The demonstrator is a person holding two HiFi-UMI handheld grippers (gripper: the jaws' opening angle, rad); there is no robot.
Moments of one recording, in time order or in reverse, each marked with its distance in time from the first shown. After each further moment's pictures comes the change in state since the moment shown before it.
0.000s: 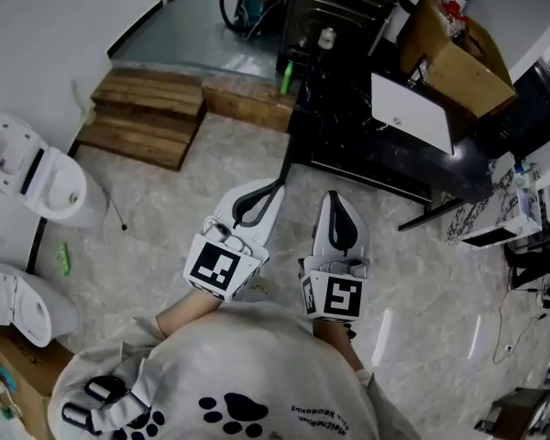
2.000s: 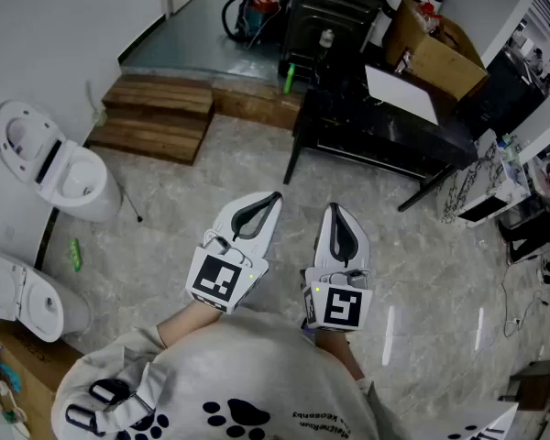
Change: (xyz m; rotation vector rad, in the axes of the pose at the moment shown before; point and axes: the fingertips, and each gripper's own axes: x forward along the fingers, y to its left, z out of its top) left arm -0.249 -0.070 0.051 0.020 -0.011 -0.035; right arm -0.200 0.164 0.068 -0.067 -0.023 -0.069
